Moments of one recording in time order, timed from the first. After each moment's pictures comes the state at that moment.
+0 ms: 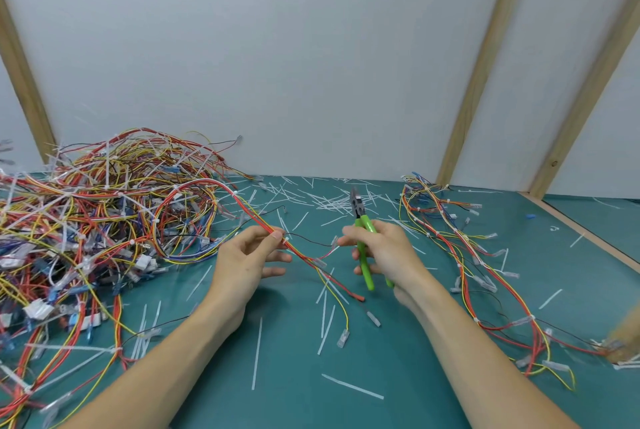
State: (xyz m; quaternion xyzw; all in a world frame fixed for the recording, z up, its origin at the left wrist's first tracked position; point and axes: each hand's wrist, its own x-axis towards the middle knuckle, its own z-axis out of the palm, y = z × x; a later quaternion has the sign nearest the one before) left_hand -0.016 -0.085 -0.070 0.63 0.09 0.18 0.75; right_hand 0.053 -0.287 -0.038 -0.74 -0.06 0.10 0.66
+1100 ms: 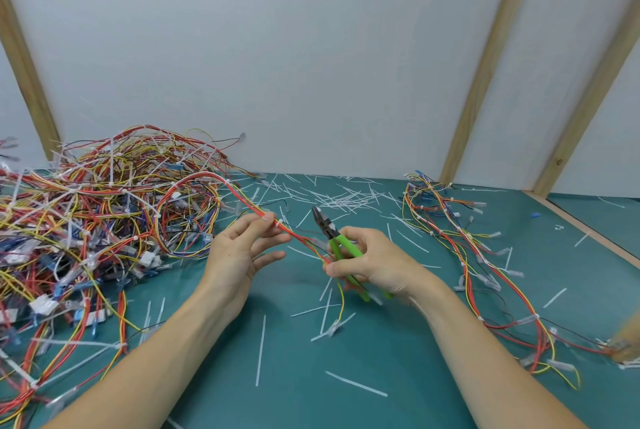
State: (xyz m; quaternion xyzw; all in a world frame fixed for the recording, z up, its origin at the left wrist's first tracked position) left_hand -0.018 -0.075 -0.054 0.52 0.05 0.16 0.84; right_hand 0.042 -0.284 -0.038 -0.76 -0.22 0.21 0.57
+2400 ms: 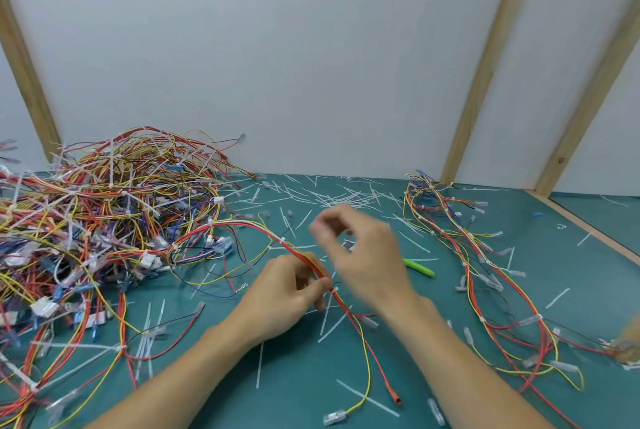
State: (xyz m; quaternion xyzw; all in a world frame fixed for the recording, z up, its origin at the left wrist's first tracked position) left_hand -0.028 -0.108 -0.078 0.87 -0.09 0.07 0.48; right_hand 0.018 -0.259 -0.037 -0.82 -0.30 -0.21 0.44
